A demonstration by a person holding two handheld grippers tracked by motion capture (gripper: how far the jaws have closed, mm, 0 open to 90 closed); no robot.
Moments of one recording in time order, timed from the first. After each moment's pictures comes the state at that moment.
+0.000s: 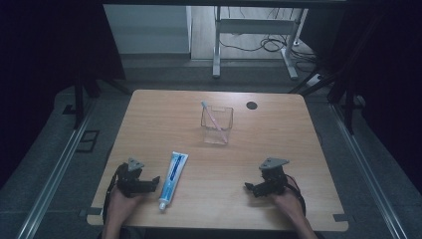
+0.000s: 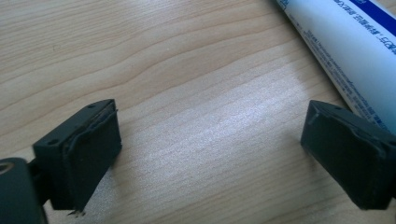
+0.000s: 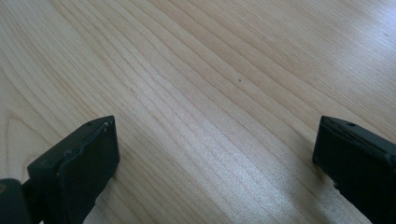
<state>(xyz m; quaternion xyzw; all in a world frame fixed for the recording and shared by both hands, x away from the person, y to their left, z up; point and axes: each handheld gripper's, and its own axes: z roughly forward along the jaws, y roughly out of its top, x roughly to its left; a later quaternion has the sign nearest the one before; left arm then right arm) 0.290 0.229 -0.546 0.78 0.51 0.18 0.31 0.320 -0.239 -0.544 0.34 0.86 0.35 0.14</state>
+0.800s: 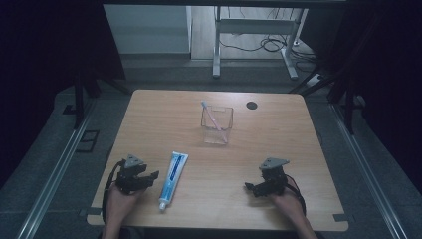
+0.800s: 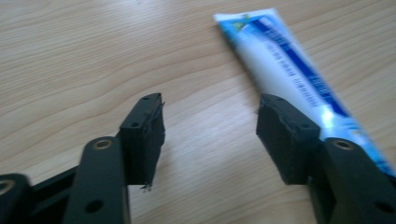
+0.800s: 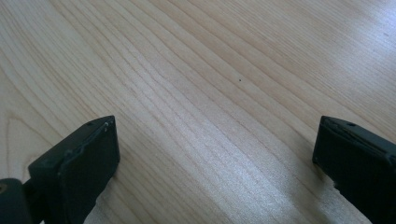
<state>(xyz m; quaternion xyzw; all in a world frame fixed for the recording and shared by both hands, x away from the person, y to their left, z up) 0.283 0.223 -0.512 0.78 0.49 0.15 0.35 0.320 -0.239 -0.544 0.34 0.86 0.35 0.14</state>
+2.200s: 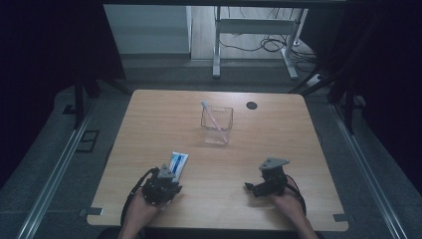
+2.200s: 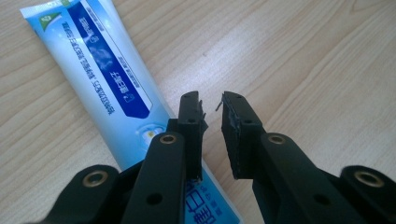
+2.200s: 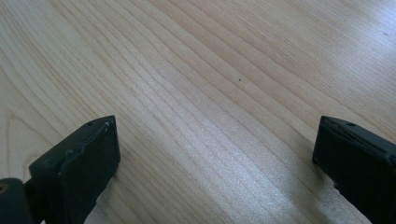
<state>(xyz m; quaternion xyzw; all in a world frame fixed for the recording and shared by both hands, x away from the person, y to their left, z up) 0.263 0.145 -0.504 0.87 0.38 0.08 0.30 0.320 -0.239 -0.544 0.34 0.86 0.35 0.14</state>
